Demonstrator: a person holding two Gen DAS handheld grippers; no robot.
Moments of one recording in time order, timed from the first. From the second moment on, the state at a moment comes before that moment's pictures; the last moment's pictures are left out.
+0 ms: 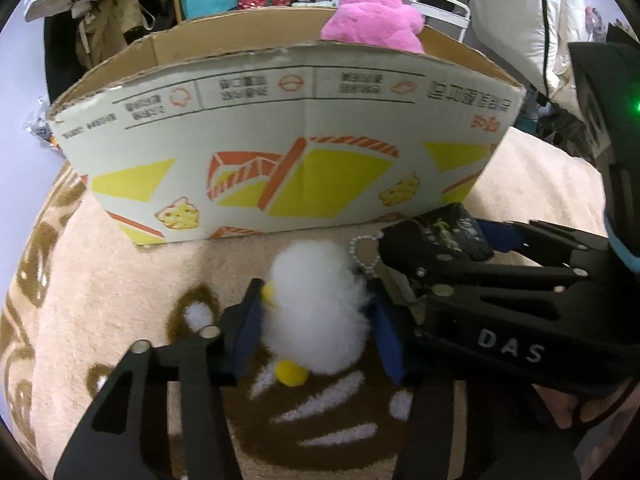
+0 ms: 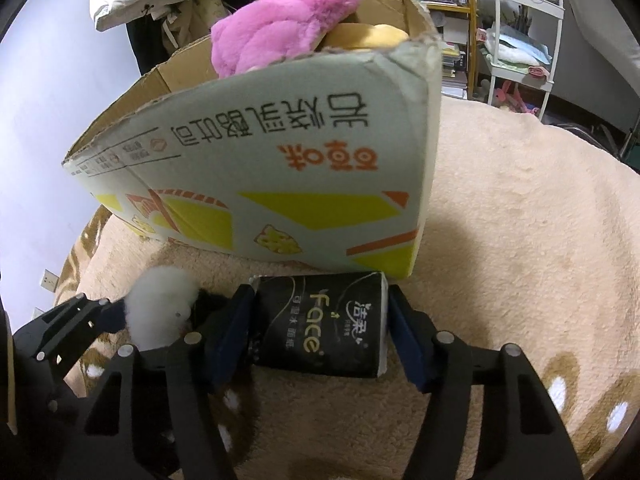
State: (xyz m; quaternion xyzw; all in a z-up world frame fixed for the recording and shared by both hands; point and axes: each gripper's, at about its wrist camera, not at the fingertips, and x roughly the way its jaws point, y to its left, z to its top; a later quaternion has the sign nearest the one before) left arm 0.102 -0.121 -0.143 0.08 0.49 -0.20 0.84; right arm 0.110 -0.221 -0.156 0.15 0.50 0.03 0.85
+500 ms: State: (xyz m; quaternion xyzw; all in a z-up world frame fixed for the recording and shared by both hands) left arm 0.079 -0.112 -0.126 0.08 0.48 -0.16 0.86; right arm 0.092 -0.225 -0.133 0.13 0.47 0.03 0.87
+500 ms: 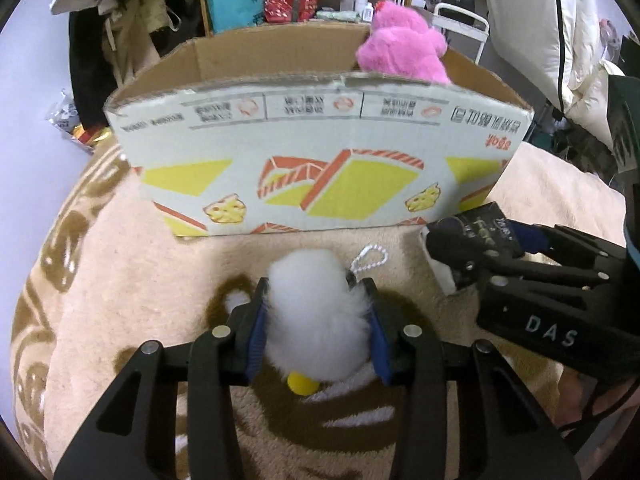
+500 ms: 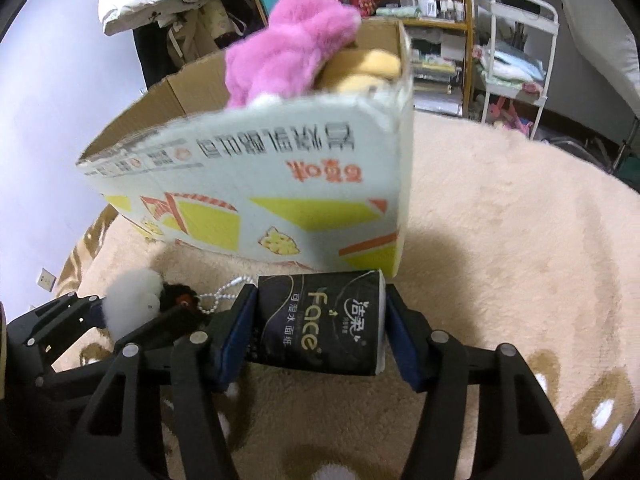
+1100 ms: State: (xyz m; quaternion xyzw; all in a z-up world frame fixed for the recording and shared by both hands) left arm 0.026 -0.090 -0.037 0.09 0.37 -0.15 0.91; right arm 0.048 -0.217 -0.047 0.10 0.37 0.03 0.92
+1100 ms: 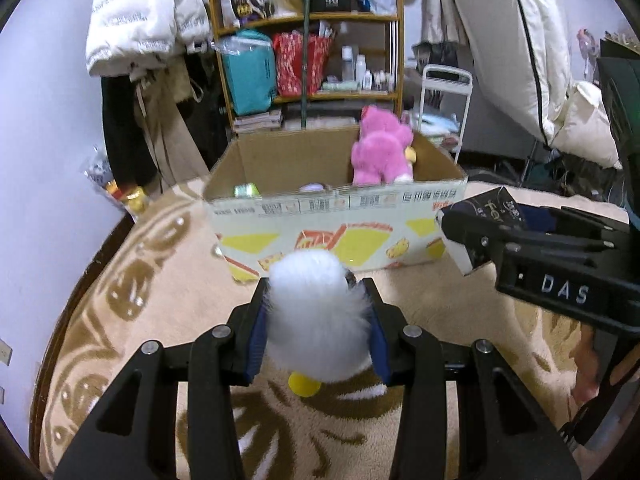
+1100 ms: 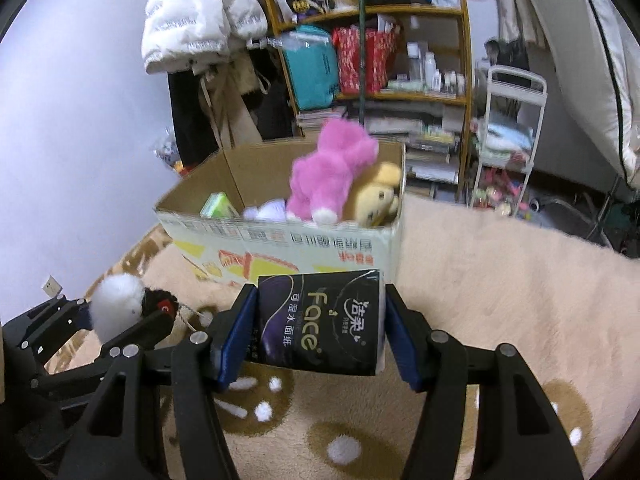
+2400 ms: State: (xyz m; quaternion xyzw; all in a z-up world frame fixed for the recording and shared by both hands) left arm 0.110 -0.090 0.021 0.07 0.23 -0.13 0.96; right arm 0.104 -0.236 -0.008 0.10 0.25 0.05 0.96
